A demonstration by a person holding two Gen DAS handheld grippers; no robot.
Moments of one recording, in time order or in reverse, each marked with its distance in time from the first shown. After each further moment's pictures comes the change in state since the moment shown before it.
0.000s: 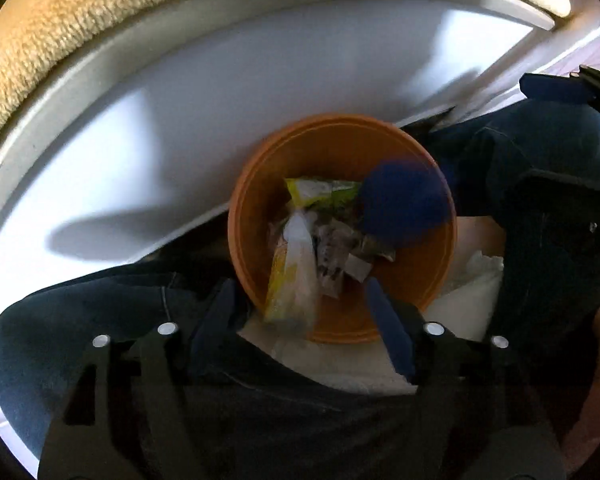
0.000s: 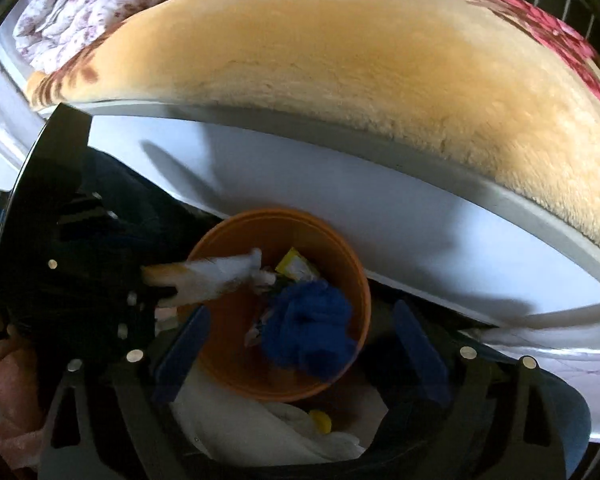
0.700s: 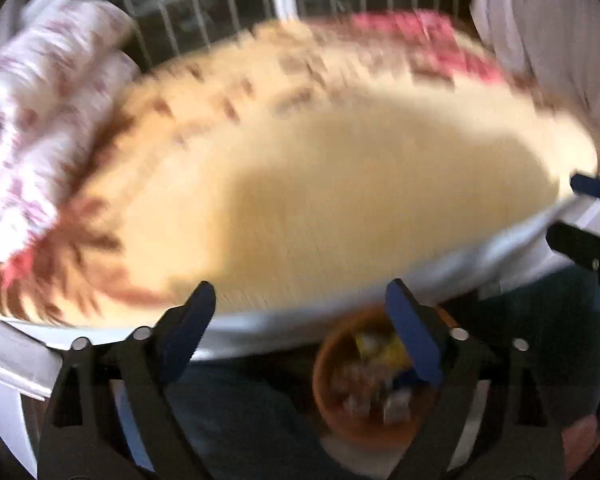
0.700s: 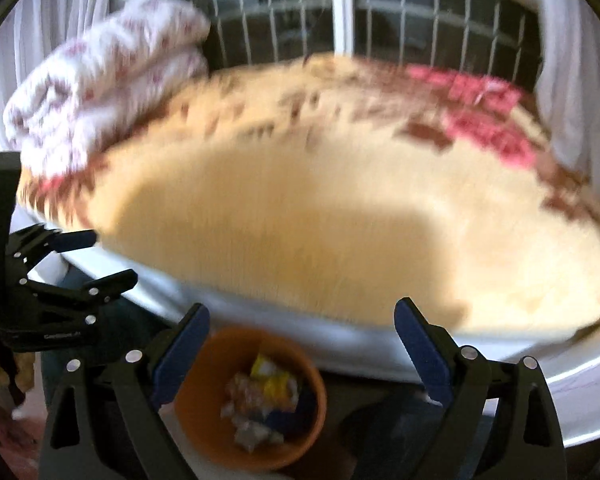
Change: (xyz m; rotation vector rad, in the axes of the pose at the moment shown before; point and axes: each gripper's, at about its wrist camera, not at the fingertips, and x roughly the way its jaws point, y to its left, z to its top) left arm -0.152 0.014 0.027 -0.217 -0.540 0.290; right arm -0.119 -0.021 0.042 0.109 -0.439 -0.134
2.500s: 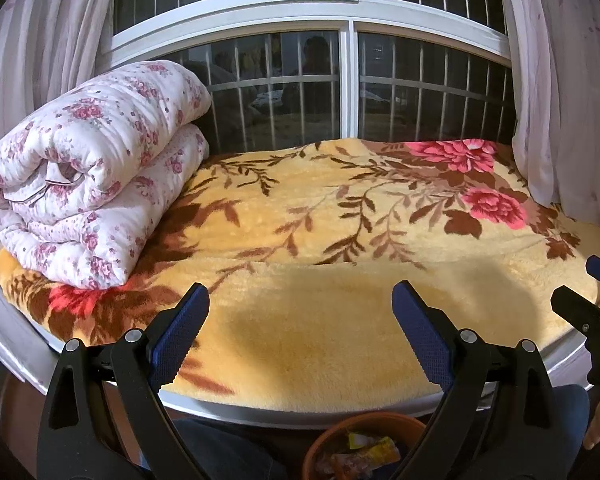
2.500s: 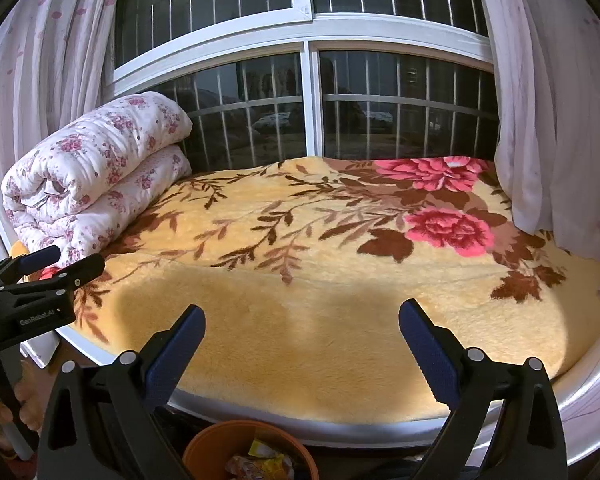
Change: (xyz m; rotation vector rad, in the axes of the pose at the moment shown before) left arm -0.070 0.014 0.049 -0.184 -0.289 0.108; right arm -0.049 -0.009 0.049 0.048 -0.229 -0.039
